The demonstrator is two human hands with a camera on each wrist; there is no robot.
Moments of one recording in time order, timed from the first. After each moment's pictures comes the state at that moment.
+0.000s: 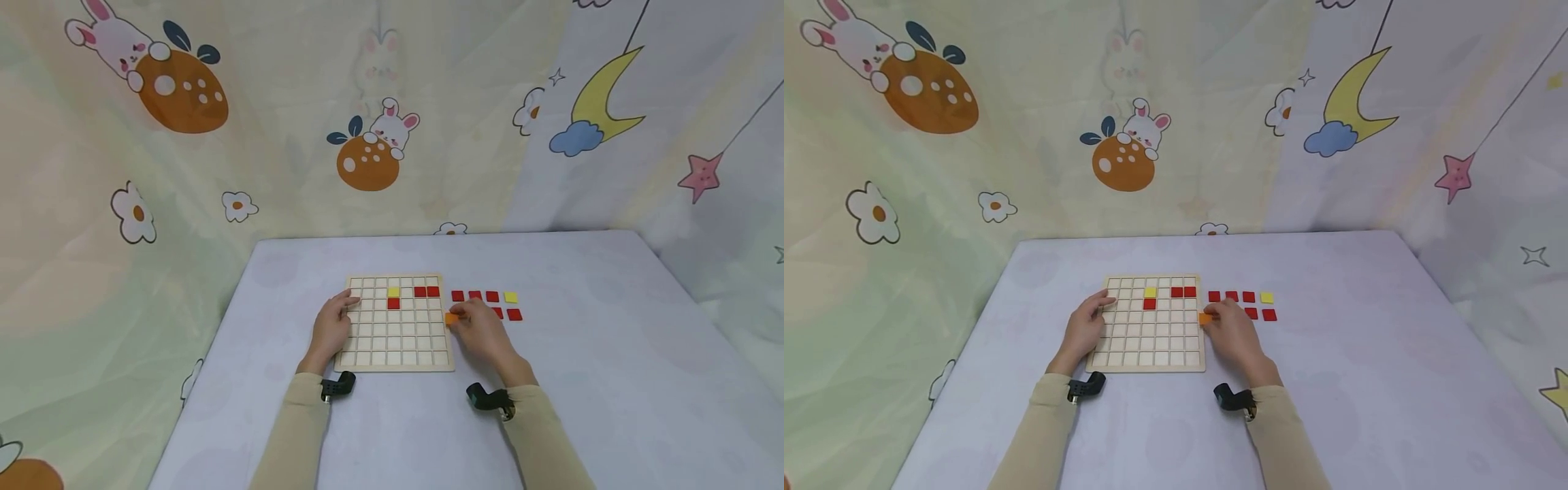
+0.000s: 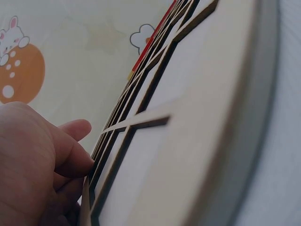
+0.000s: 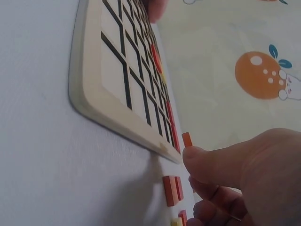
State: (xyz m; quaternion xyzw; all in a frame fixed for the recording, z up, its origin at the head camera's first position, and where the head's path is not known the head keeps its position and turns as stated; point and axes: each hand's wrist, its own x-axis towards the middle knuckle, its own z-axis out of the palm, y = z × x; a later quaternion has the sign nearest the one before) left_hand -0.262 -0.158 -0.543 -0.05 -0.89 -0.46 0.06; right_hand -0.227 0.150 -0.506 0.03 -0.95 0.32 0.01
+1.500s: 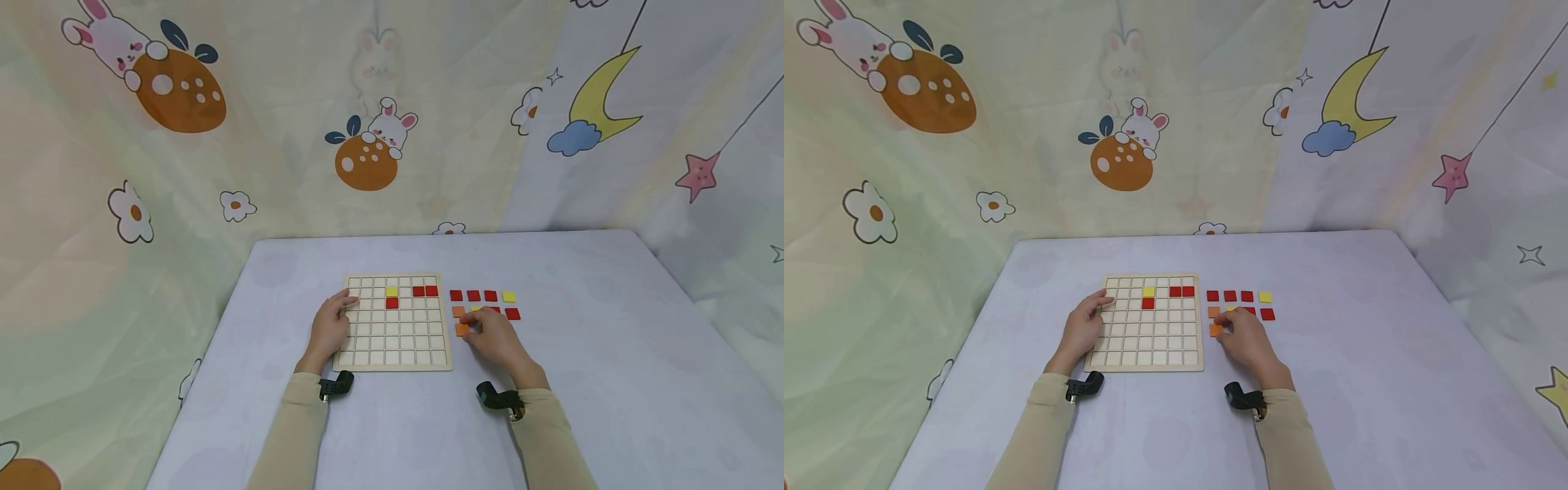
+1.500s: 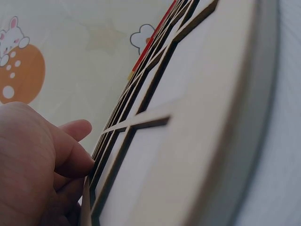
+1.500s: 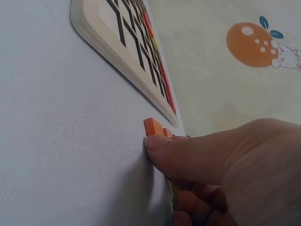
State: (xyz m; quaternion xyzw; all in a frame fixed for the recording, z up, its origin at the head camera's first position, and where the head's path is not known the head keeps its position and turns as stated) left_hand -0.262 -0.159 -0.543 -0.05 -0.88 -0.46 0.05; right_hand -0.219 0.175 -0.511 0.03 -0.95 0.31 -0.02
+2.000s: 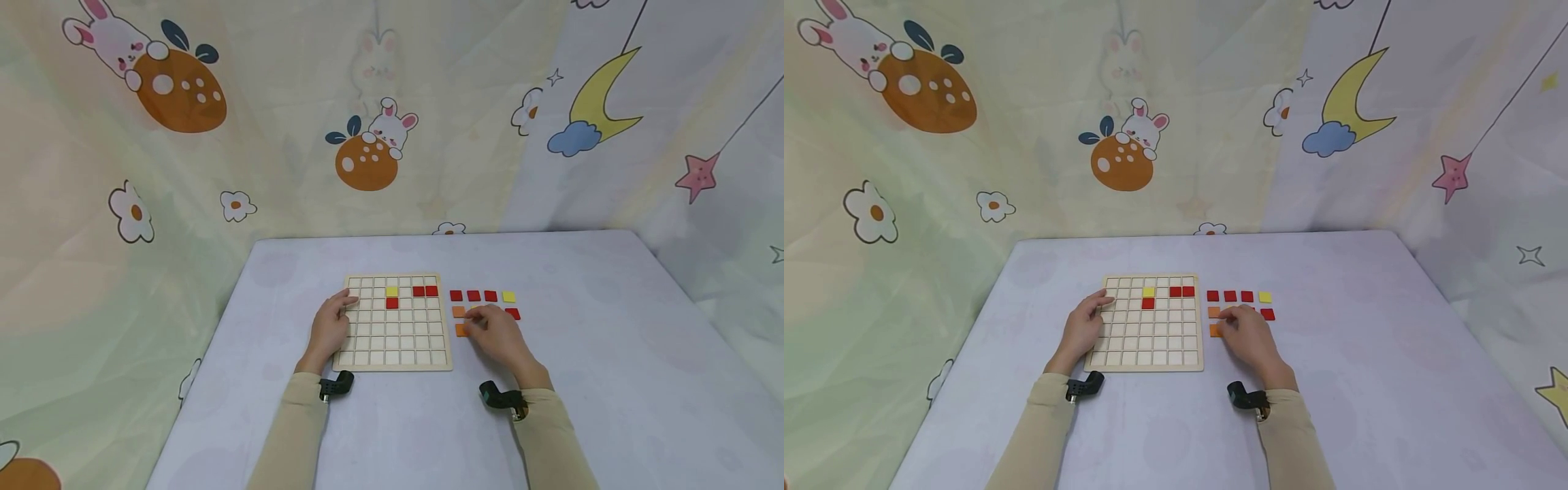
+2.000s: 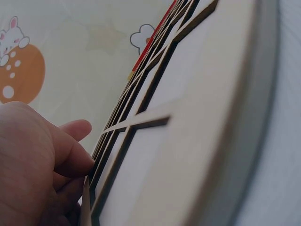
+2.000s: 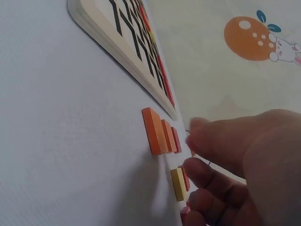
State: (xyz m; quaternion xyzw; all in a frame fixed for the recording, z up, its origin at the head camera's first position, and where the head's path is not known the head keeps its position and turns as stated) left_hand -0.261 -0.159 -0.542 -0.05 -0.88 -0.47 0.06; right_hand -0.218 0.180 -0.509 0.02 -0.95 0.32 0.01
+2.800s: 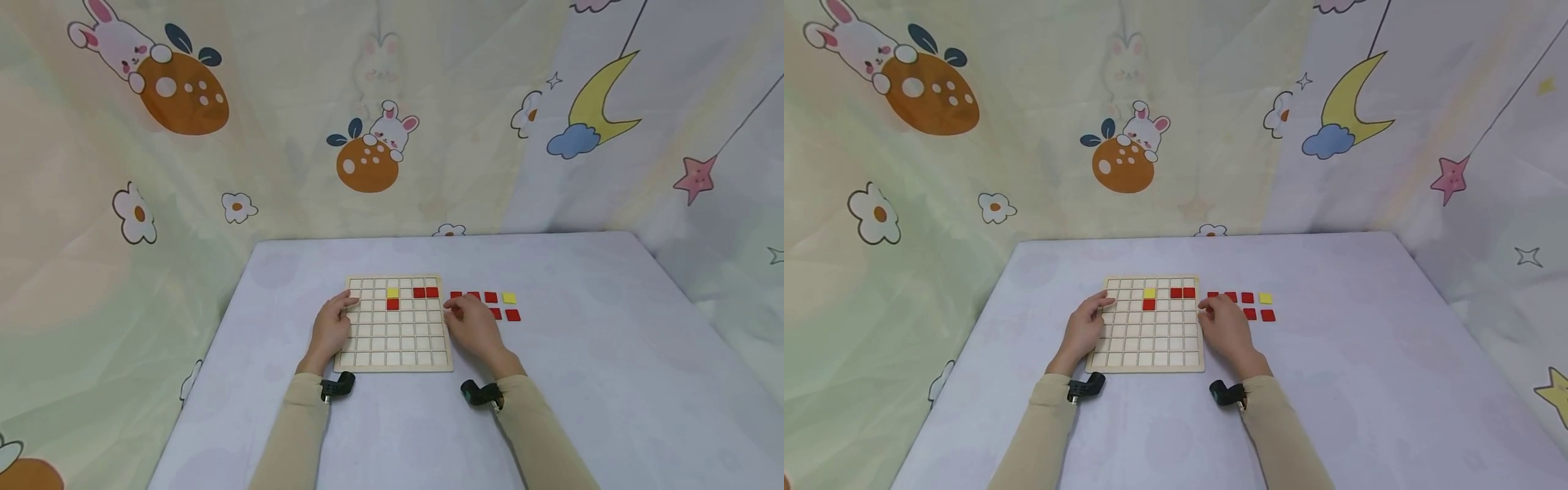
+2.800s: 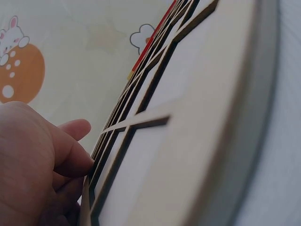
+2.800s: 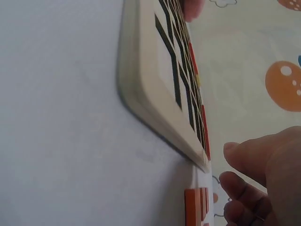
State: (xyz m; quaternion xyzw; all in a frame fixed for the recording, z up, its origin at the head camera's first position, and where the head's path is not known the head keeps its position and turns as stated) left_hand -0.261 -0.158 -0.542 -0.04 -0.88 -0.47 0.06; right_hand -0.238 0.141 -0.511 0.04 -0.95 0.31 0.07
